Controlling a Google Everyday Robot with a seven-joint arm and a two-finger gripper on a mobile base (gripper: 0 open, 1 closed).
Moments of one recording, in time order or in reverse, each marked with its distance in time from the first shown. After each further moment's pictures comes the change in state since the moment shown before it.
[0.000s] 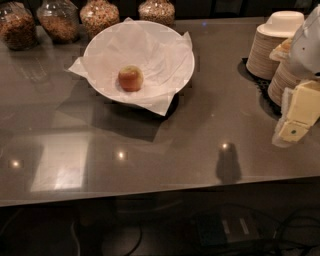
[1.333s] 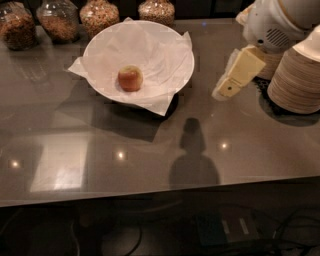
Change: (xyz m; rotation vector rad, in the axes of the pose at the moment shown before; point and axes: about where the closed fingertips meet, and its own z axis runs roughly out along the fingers) arm -0.087 -0.074 0.008 0.179 -0.285 0.073
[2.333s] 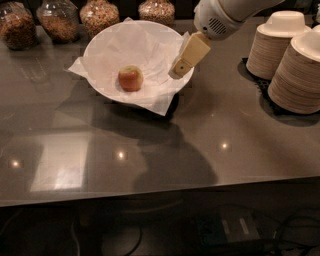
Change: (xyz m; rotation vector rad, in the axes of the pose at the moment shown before) arm -0.075 -0.041 0.076 -0.014 -0.131 0.010
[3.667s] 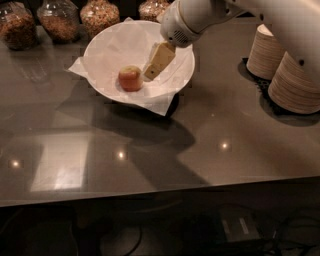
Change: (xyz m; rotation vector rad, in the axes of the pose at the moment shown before) arm -0.052 0.004 0.086 -0.104 -0.153 -0.113
